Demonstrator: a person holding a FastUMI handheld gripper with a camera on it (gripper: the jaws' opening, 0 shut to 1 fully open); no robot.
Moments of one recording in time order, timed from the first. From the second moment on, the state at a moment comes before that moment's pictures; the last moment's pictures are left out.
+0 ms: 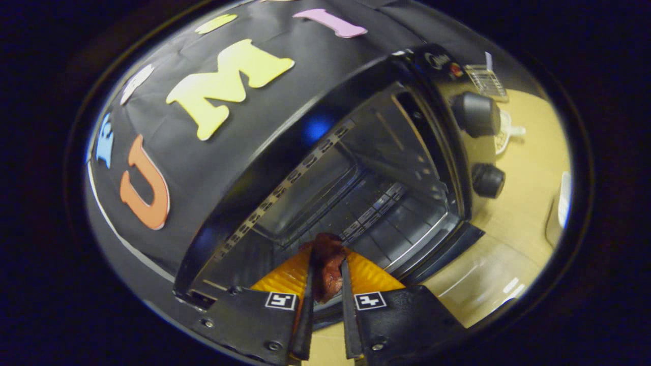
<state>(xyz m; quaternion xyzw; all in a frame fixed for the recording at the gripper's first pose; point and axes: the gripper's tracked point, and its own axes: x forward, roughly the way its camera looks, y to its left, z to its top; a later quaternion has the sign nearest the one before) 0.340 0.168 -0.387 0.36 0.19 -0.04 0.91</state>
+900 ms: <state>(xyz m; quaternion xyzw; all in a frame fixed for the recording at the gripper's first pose) 0.245 0.148 -0.341 0.11 0.25 0.01 0.96</state>
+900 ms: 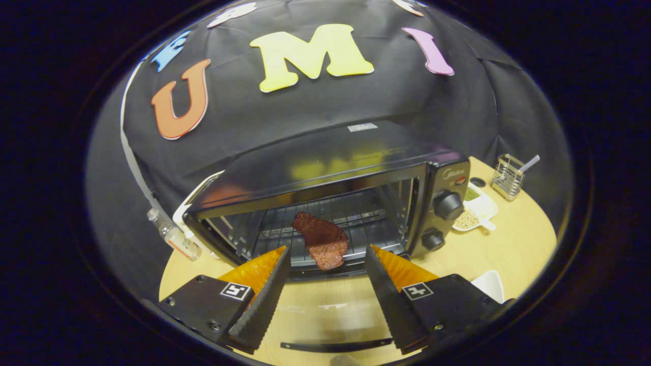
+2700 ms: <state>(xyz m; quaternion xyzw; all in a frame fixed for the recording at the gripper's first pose) 0.087 0.145 -0.482 0.02 0.40 0.04 0.91</state>
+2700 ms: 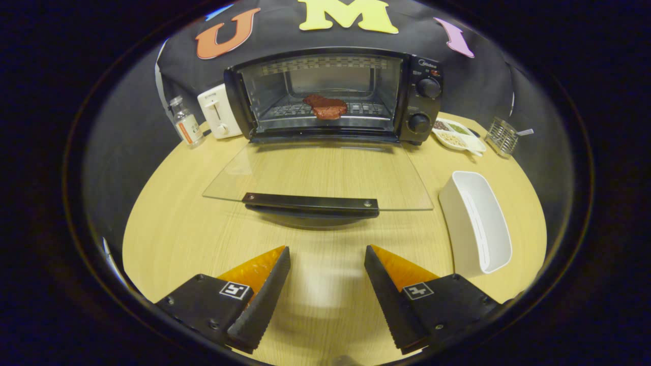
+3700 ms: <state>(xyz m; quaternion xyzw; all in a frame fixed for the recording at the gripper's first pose) 0.135 0.134 -0.422 0.03 0.40 0.03 0.92</state>
